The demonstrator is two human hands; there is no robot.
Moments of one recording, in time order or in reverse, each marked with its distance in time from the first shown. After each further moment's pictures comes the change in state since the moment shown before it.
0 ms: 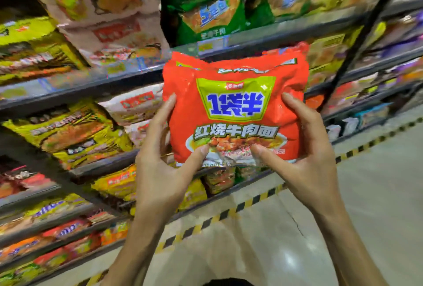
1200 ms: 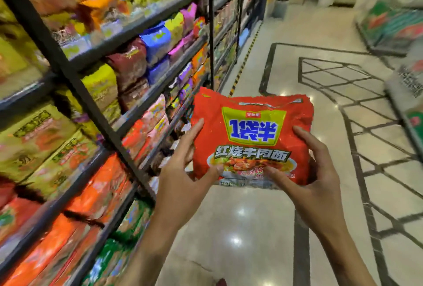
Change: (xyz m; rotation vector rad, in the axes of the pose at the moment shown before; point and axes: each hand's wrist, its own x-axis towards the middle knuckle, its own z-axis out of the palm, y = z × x) left_hand 0.057 0.168 0.633 -0.218 -0.856 0.402; right_hand -0.010 0.197 -0.523 -0.363 0.724 0.466
